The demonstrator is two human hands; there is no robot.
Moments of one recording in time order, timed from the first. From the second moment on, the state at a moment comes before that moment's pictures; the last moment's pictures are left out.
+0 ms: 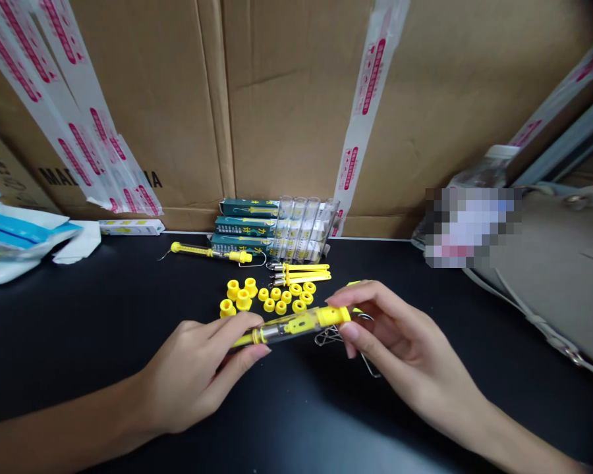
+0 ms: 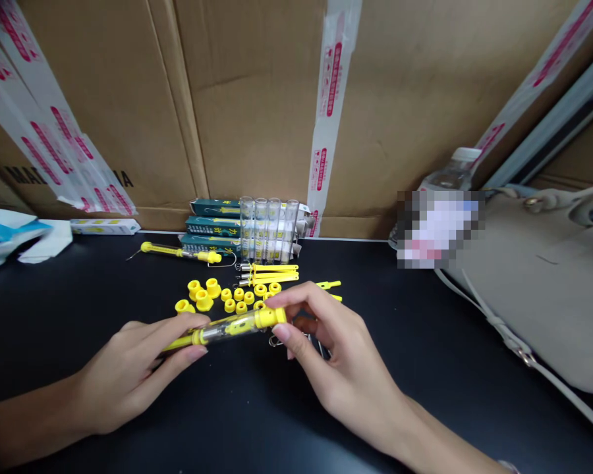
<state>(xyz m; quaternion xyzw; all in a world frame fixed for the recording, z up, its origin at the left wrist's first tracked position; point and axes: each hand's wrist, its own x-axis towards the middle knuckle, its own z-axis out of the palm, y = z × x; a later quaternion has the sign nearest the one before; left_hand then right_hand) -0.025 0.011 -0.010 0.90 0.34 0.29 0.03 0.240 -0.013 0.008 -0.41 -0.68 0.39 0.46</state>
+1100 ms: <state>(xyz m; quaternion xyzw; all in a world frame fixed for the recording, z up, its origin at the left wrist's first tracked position) -0.025 0.012 -0.011 0.88 0.38 0.29 0.05 0.247 0.002 0.014 -0.39 -0.39 0.69 0.46</state>
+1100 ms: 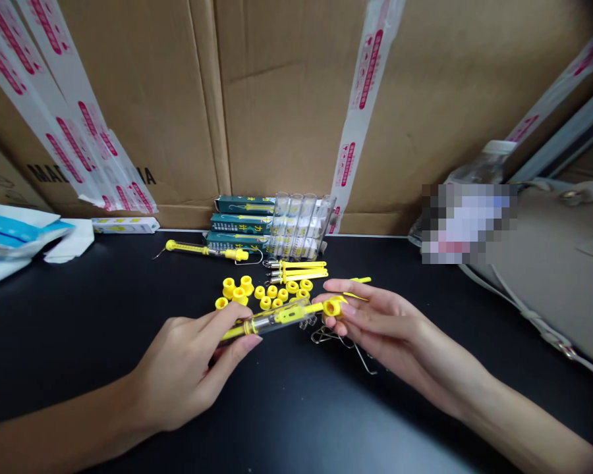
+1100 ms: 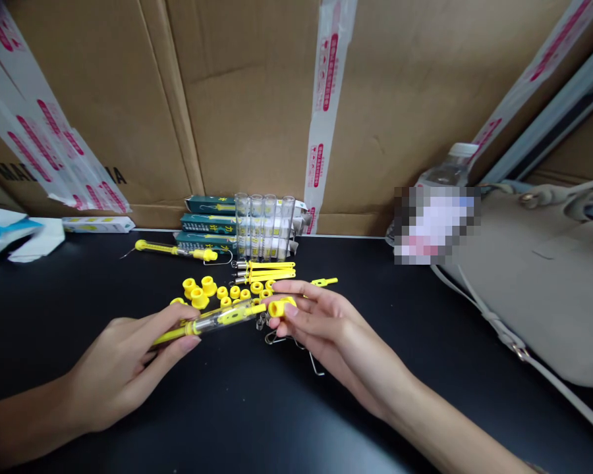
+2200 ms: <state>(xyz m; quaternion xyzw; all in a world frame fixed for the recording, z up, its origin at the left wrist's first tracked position) -0.024 0.012 -0.009 0.87 0.38 0.30 0.08 0.239 -0.010 -0.008 -0.36 -0.85 0.24 0.30</state>
